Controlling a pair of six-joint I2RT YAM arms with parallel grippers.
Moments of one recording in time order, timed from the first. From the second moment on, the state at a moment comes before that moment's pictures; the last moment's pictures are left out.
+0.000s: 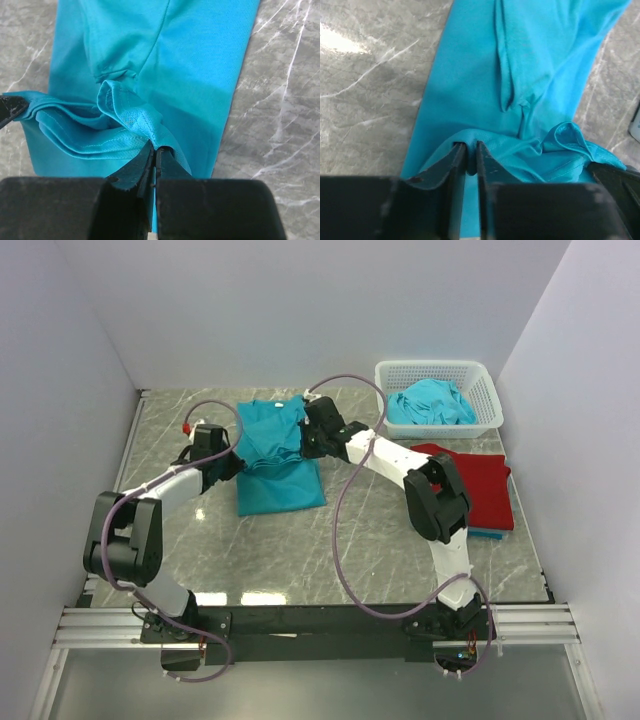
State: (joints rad) left arm -0.18 1.59 0.91 -0.05 -0.02 -0.84; right arm 0.64 2.09 1.67 -0.32 0.00 0.41
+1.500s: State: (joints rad) left arm -0.17 0.51 0.42 -0.27 0.03 -0.91; right arm 0.63 1.38 0.79 -0.03 -0.04 0.49
